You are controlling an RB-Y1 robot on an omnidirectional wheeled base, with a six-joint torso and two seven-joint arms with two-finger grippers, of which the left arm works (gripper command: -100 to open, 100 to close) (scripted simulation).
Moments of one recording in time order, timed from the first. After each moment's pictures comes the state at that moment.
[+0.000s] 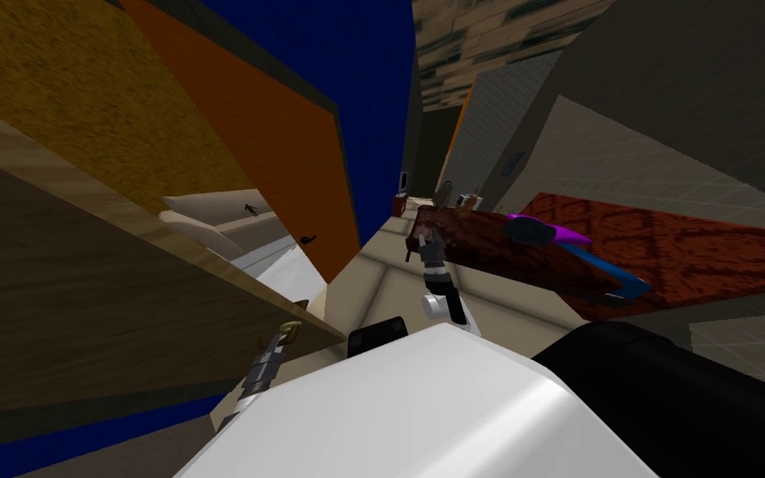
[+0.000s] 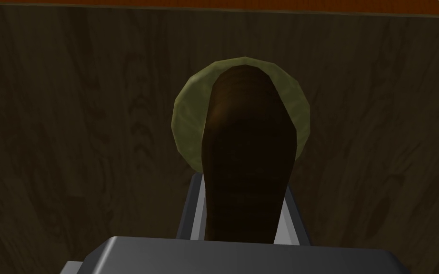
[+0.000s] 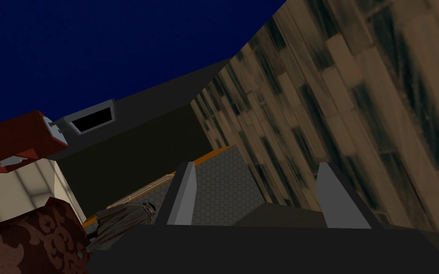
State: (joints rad) arm 0.34 0.37 0.16 -0.76 -0.16 -1.16 0.48
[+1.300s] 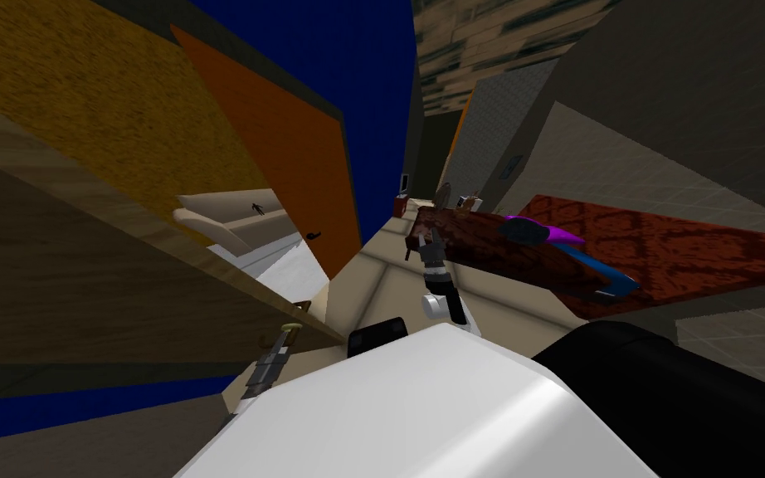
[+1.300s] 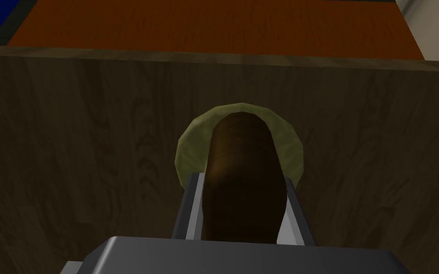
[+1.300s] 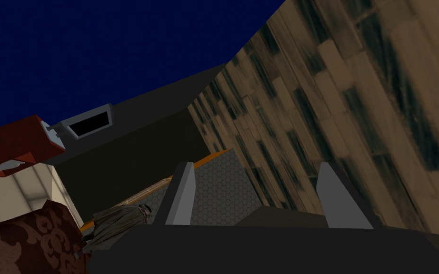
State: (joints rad) arm 0.32 0.43 0.07 -0.71 -0.18 -1.25 0.49
